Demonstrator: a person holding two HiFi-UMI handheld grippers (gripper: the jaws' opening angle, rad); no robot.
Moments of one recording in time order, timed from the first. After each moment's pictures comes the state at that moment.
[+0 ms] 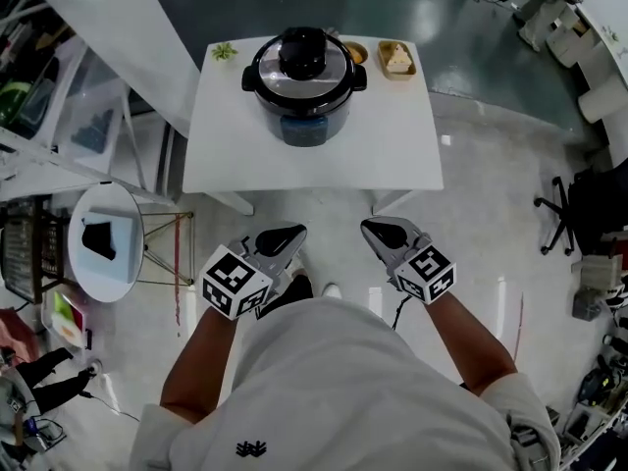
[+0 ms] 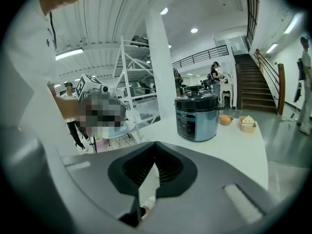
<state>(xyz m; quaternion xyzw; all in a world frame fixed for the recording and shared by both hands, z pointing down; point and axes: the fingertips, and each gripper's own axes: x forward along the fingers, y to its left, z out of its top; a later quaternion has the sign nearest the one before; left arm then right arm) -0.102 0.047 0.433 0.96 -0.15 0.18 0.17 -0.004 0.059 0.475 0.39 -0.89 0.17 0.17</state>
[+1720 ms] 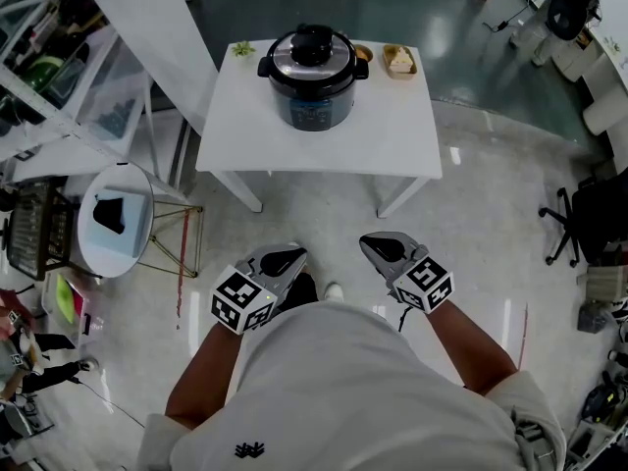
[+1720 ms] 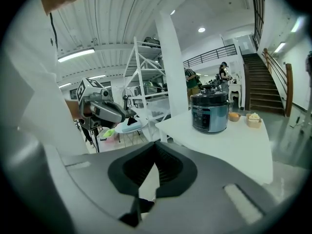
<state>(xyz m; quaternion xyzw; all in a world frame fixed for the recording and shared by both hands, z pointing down) -0.127 0.173 0.454 0.94 -0.19 0.20 0.19 -0.027 0.168 0.477 0.35 -0.91 0.16 0.17</state>
